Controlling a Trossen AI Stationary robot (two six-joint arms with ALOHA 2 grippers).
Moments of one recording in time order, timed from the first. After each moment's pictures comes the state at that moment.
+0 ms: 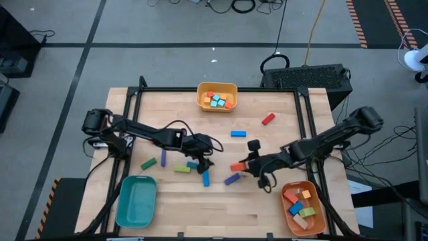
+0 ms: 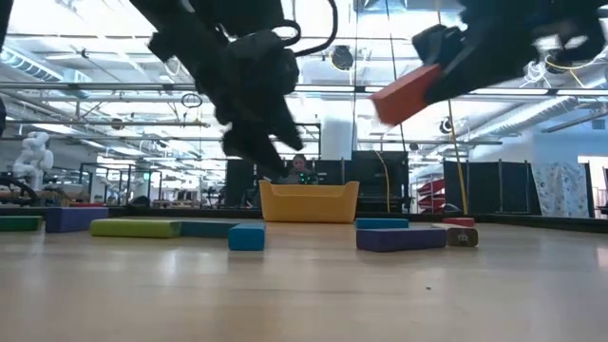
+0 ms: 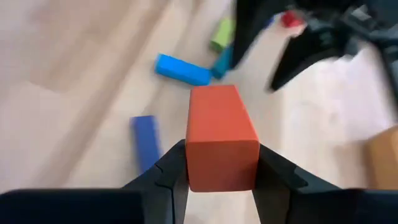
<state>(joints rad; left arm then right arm) -0.07 1.66 0.98 -0.15 0.06 -0.44 0.39 1.29 0.76 -0.17 0.30 -0.10</state>
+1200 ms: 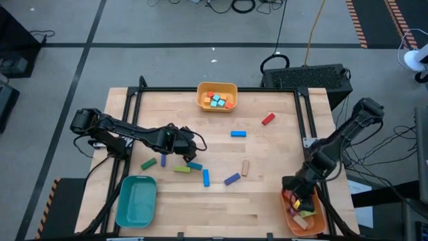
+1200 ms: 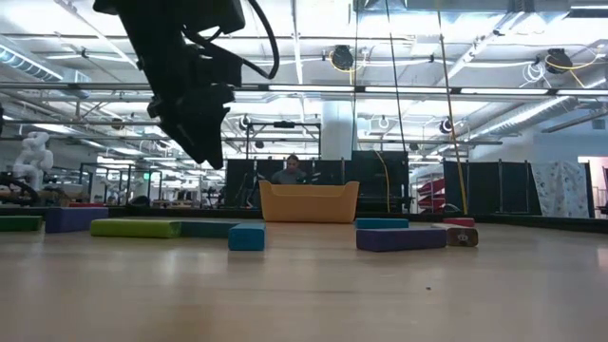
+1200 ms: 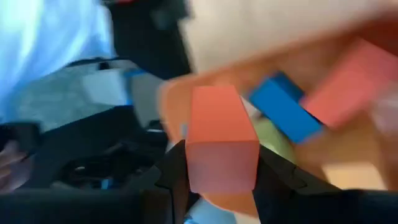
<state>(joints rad) -0.12 1.53 0.98 -0.71 -0.48 -0.68 0.76 1.10 0.76 -0.69 -0.48 1.20</state>
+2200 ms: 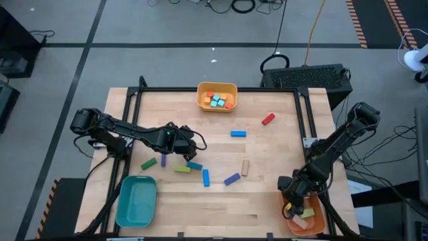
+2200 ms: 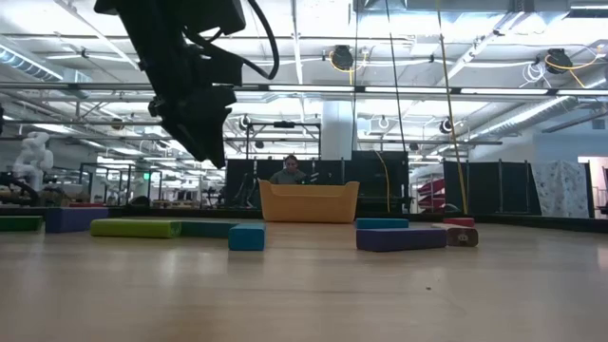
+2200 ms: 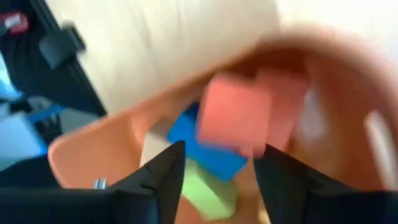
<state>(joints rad) -0.12 1.53 0.98 -0.71 -0.52 -0.68 0.81 1.28 0.76 -0.74 -0.27 1.24</state>
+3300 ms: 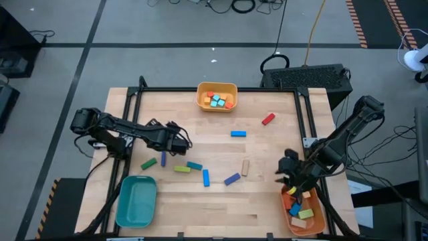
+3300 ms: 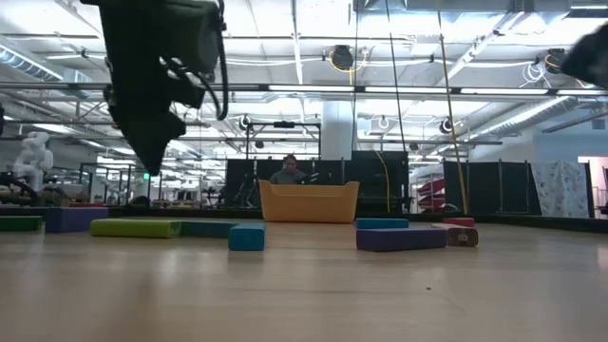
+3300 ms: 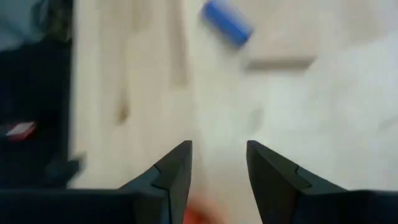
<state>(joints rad) -0.08 1.53 0.98 -1.18 -0.53 -0.90 0.77 1.00 0.76 -0.77 0.33 0.94</state>
